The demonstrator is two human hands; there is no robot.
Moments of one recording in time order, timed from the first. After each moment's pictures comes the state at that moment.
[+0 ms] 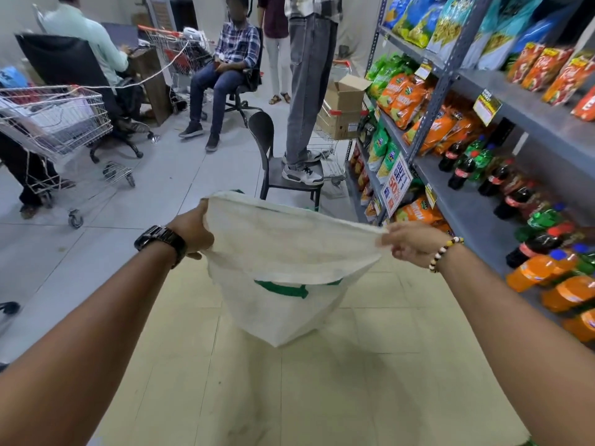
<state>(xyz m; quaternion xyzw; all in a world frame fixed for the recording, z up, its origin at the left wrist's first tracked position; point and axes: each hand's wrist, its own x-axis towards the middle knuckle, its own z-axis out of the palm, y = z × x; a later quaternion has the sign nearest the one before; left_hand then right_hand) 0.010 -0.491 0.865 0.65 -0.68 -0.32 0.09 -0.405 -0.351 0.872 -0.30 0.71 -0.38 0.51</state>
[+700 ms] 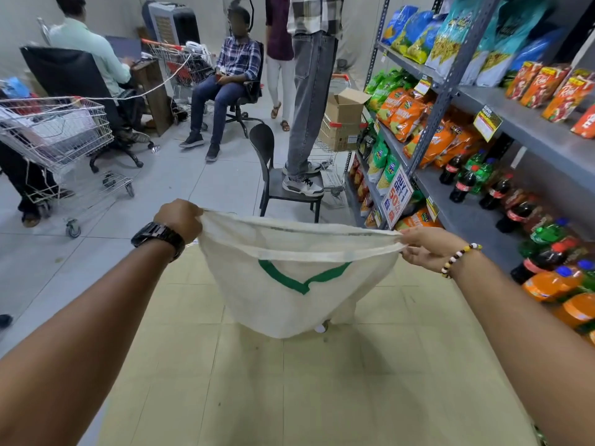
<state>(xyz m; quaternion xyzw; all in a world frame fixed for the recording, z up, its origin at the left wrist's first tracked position) 0.027 -0.546 0.871 0.67 -0.71 -0.15 0.15 -0.415 -0.361 0.894 -0.18 0.69 -0.48 0.52</state>
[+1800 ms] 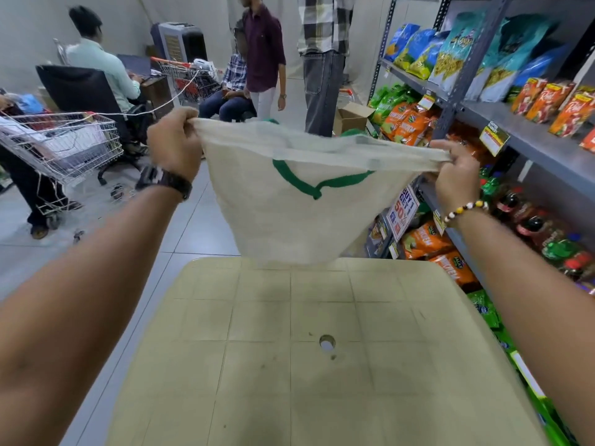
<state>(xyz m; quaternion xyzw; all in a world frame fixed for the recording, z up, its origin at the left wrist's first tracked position) -0.002 -0.585 1.004 0.55 -0.67 0.01 0.50 -0.426 -0.439 0.981 -0.37 0.70 -0.61 0.07</state>
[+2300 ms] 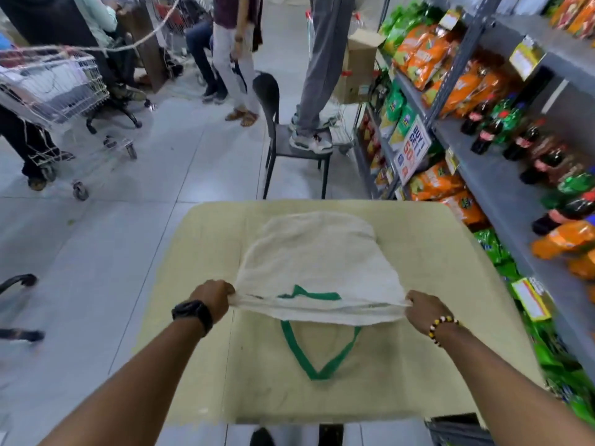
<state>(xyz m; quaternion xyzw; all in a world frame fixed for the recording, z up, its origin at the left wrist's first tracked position) 0.067 -0.415 0.661 0.58 -0.78 -0.18 -0.13 -0.381 -0.237 0.677 -0.44 0.86 0.01 0.25</state>
